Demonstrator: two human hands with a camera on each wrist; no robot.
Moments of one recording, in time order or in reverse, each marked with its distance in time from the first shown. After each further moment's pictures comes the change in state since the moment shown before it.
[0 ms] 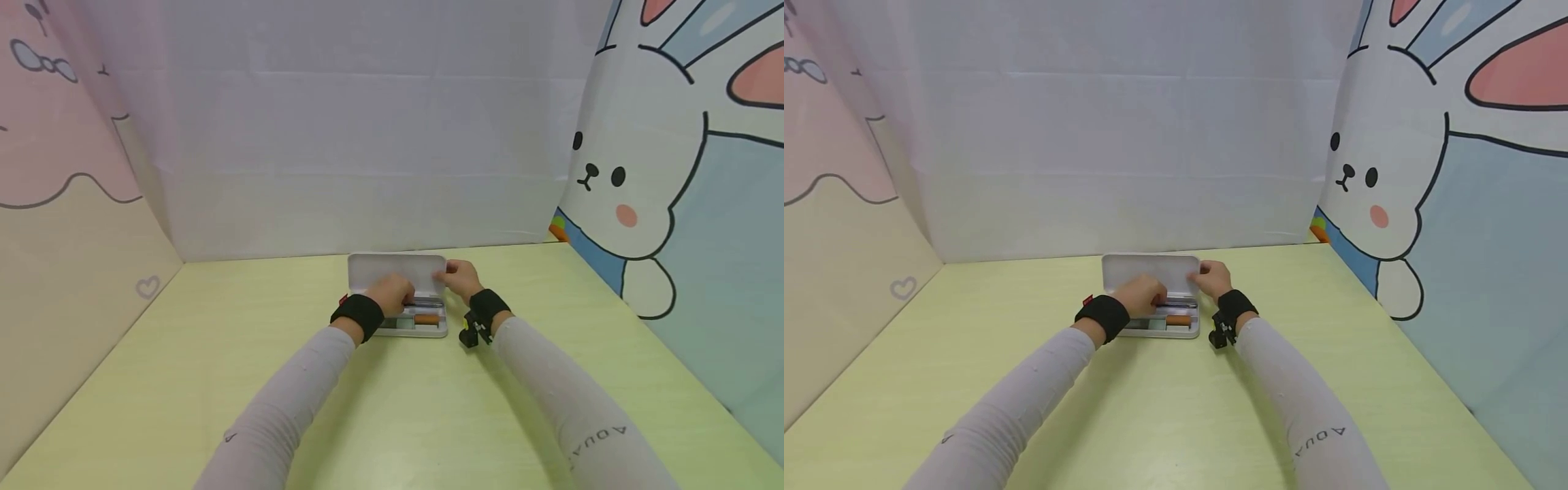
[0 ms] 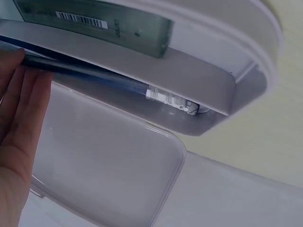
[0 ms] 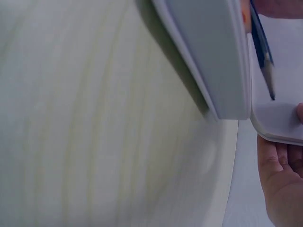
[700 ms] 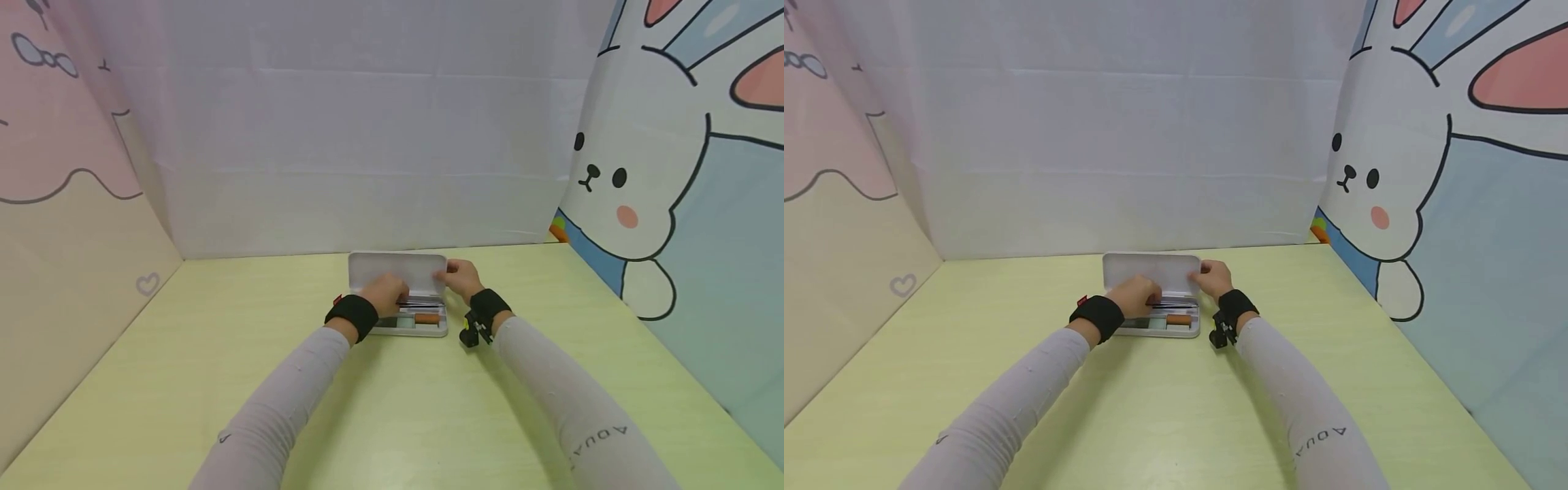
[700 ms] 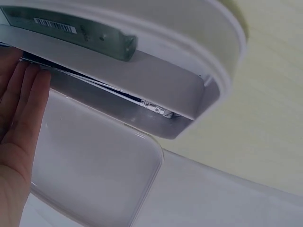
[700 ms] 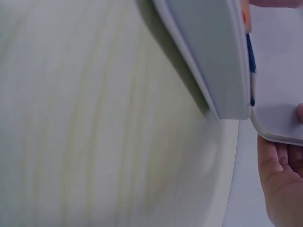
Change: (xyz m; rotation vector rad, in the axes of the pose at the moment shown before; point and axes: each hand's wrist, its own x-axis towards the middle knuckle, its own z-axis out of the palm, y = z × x) left_hand -0.009 -0.006 0.001 0.008 0.039 -0.010; right_hand -0.001 -0.001 0.000 -0.014 -0.006 0.002
